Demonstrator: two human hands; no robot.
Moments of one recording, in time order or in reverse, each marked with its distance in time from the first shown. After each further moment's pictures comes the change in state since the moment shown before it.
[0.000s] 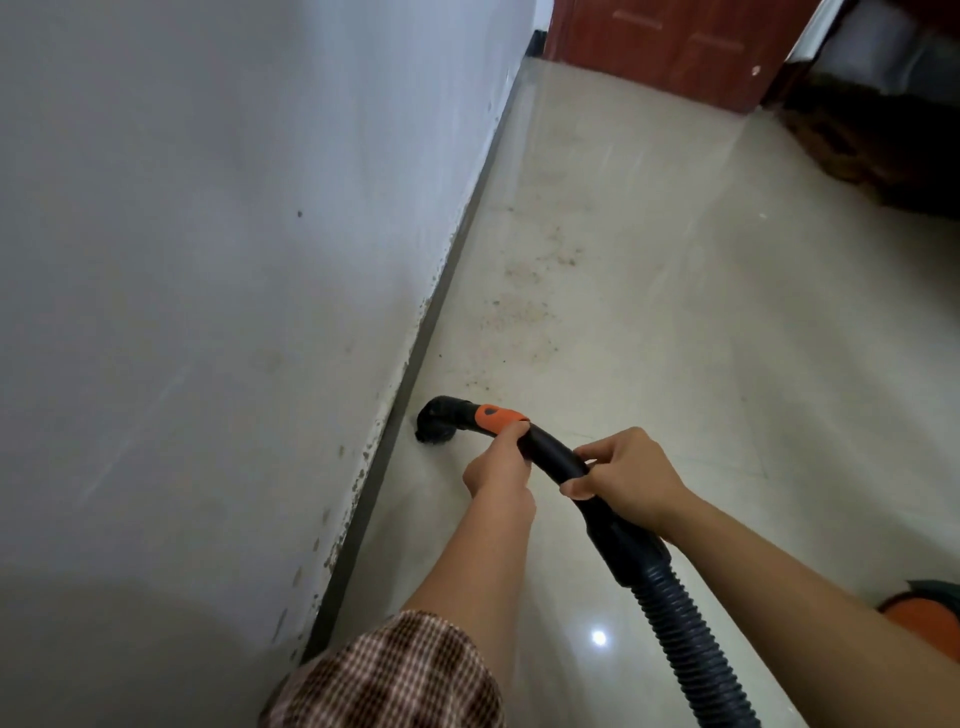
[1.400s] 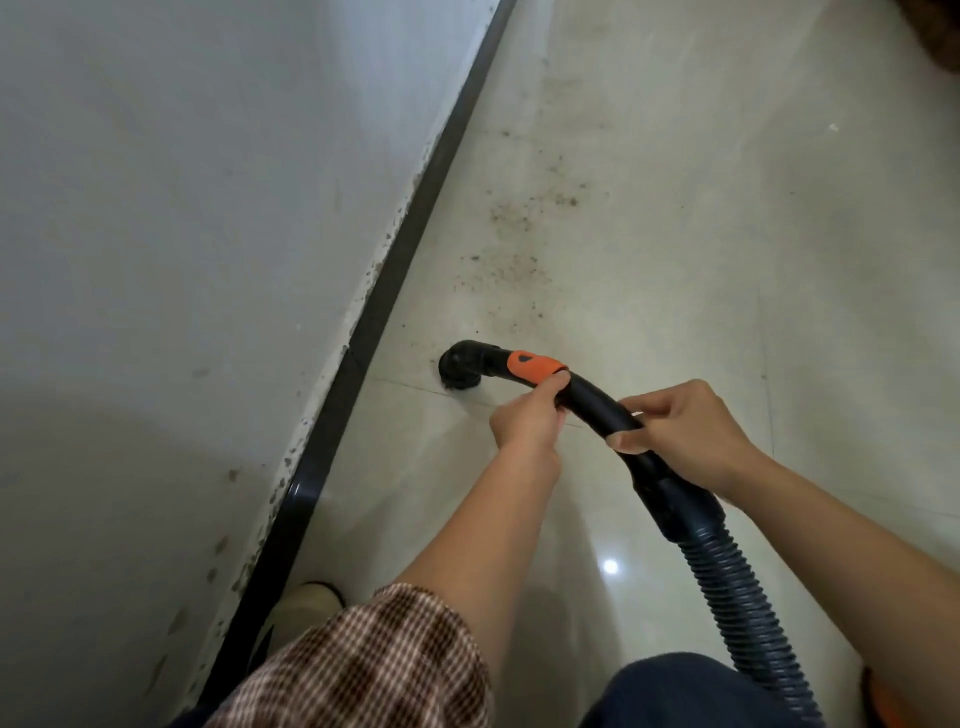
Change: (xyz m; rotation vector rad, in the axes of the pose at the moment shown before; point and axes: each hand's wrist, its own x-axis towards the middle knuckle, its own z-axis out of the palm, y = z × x) left_hand 0.035 -0.036 0.115 0.069 -0.064 0.041; right_hand 0.091 0.054 -0.098 0.071 -0.042 0.032
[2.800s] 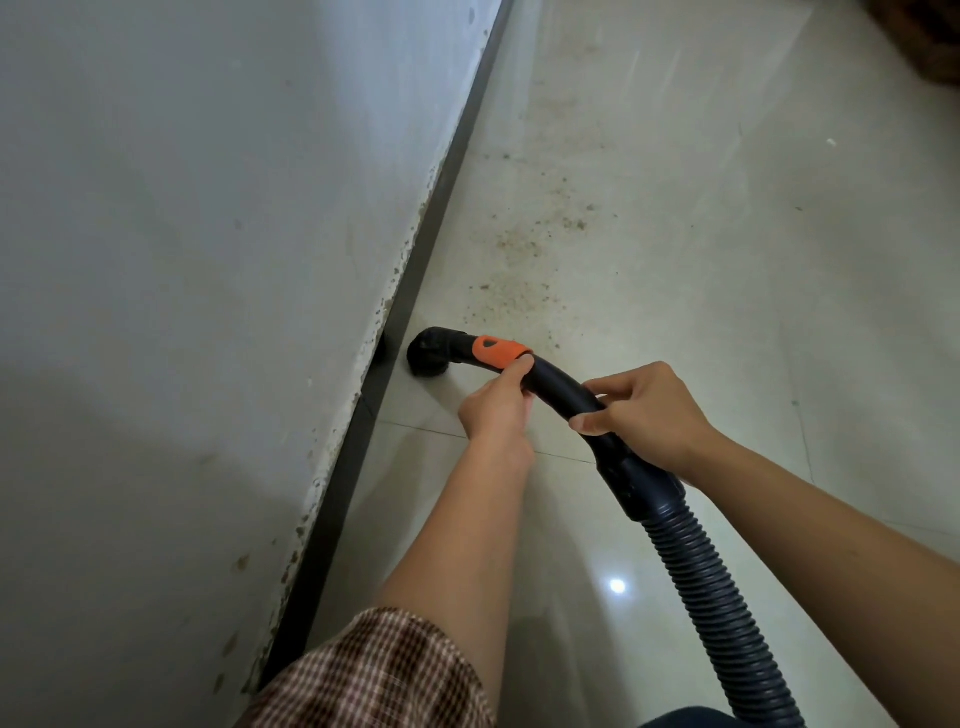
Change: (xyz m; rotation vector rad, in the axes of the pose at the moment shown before) left_hand 0.045 0.074 -0.004 -0.023 -0.003 0.071; right_hand 0.057 -0.054 0.040 0.055 0.018 -0.078
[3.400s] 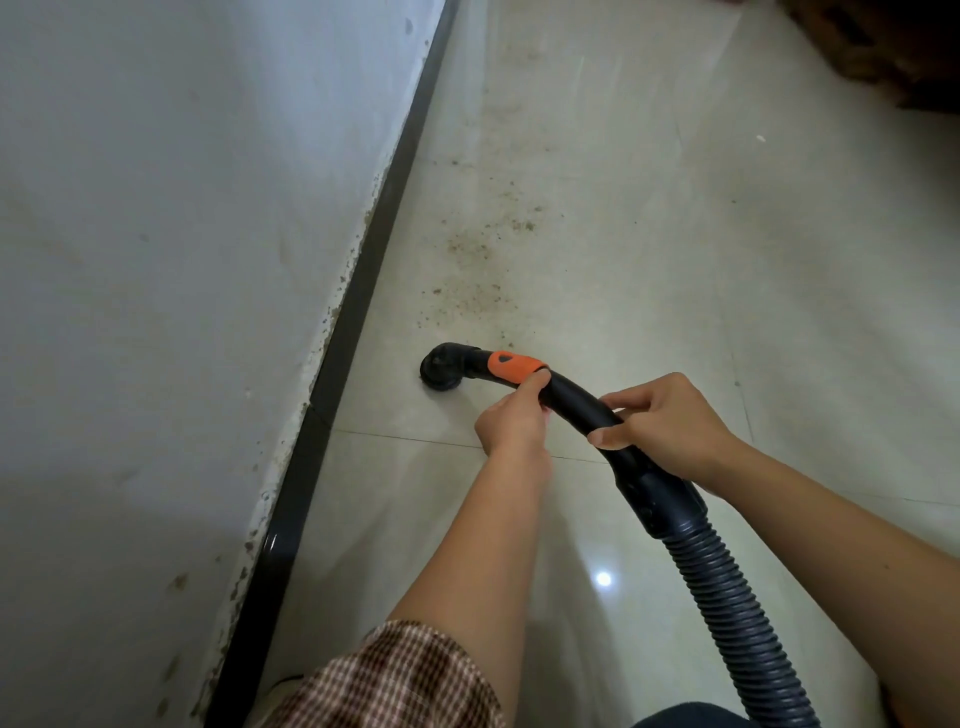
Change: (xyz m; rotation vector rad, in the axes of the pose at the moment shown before) left_hand -0.021 -0.055 0.031 0.064 -0.032 -0.072; right_hand -0.028 0.037 -0.047 0.001 0.039 0.081
